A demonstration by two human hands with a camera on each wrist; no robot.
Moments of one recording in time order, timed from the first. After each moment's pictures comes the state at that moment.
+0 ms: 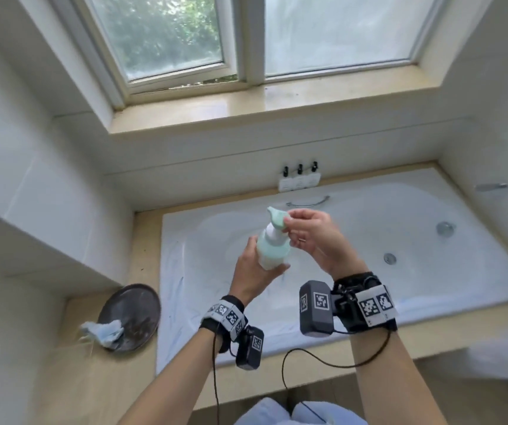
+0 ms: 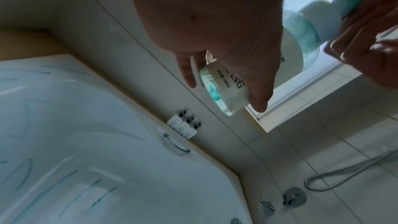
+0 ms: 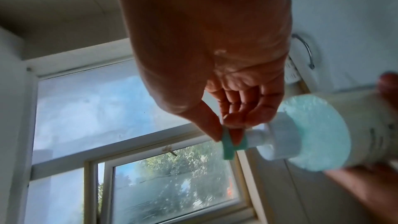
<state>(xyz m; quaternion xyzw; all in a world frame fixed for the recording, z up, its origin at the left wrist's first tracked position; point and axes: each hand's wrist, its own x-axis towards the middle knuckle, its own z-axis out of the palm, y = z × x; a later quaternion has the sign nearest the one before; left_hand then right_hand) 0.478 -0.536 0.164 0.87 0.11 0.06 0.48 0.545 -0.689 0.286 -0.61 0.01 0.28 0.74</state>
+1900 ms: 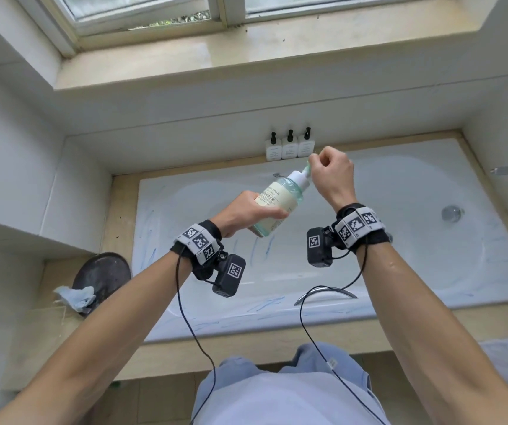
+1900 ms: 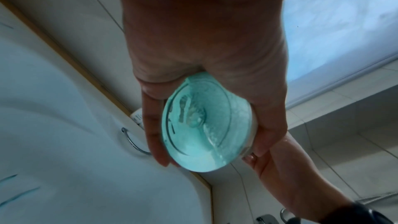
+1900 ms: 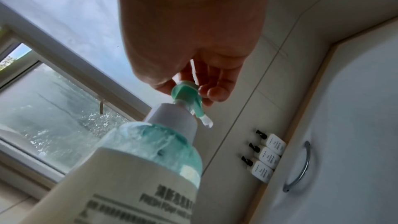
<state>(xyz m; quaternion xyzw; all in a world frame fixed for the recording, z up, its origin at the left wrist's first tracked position) 0.653 -0.614 0.198 0.77 0.16 -0.22 0.58 0.768 -0.789 0.192 -0.88 -0.05 0.00 0.46</state>
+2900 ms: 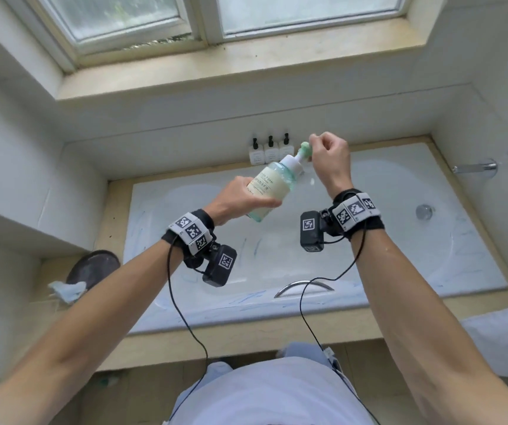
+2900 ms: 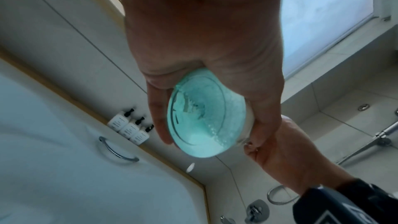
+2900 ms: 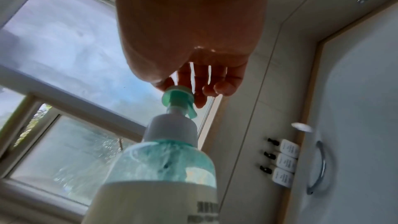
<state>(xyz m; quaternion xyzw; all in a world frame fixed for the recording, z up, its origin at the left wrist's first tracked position) 0.626 -0.701 0.246 0.82 0.12 -0.13 0.54 0.749 -0.880 0.245 -0.81 -0.01 -0.01 0.58</state>
